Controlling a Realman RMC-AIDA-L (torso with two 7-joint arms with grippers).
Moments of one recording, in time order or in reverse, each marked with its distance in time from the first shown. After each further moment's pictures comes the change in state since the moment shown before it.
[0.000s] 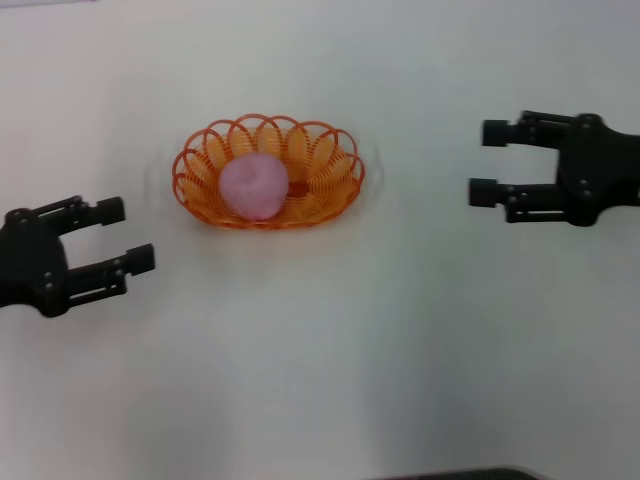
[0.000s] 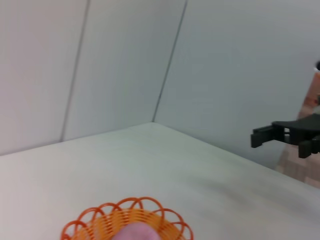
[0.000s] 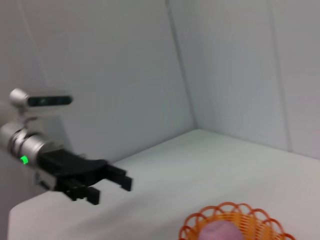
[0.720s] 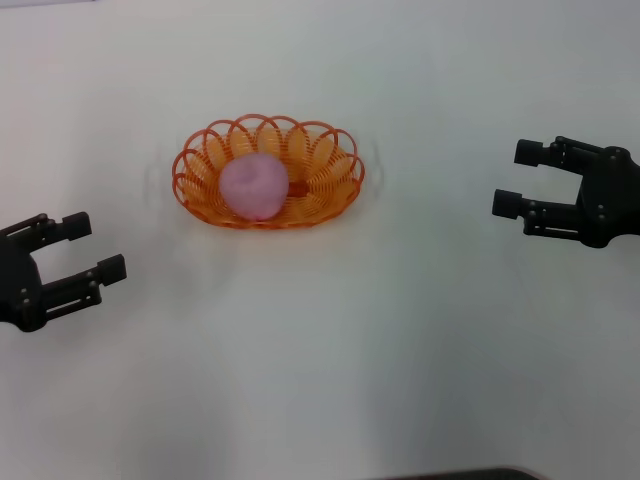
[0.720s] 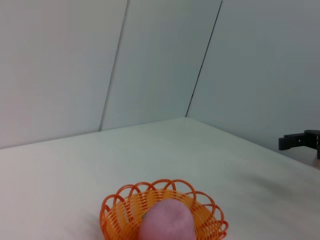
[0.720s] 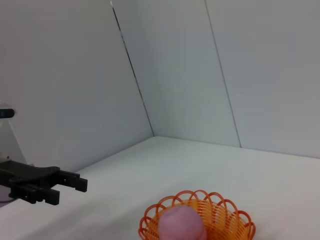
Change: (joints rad) left arm 0.051 -0.004 -0.059 -0.003 0.016 -0.041 0.047; right arm -0.042 -0.007 0.128 0.188 -0.031 0.065 -0.172
